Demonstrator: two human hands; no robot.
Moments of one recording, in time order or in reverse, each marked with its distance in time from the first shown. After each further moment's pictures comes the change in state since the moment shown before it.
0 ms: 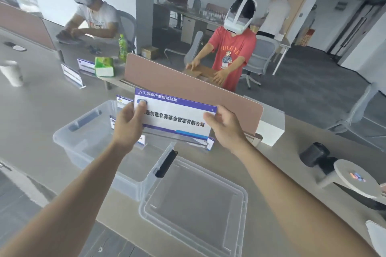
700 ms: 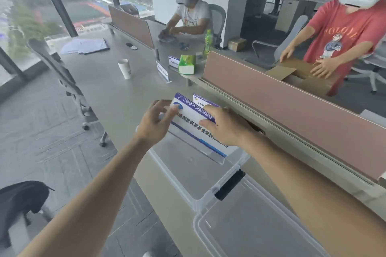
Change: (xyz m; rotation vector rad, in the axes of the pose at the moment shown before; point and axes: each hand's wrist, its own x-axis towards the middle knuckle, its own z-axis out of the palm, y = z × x) left_hand 0.056 -0.018 -0.090 0.559 0.175 0.062; right_hand 0.116 -0.019 0.137 -0.479 -0.619 -0.431
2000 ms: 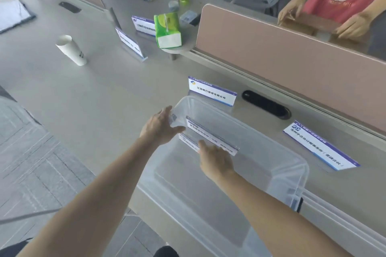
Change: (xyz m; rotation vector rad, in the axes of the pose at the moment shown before) left_hand 0.194 -0.207 0.061 0.643 -0.581 -0.292; right_hand 0.146 0.098 0.236 -0.280 -0.182 0.484
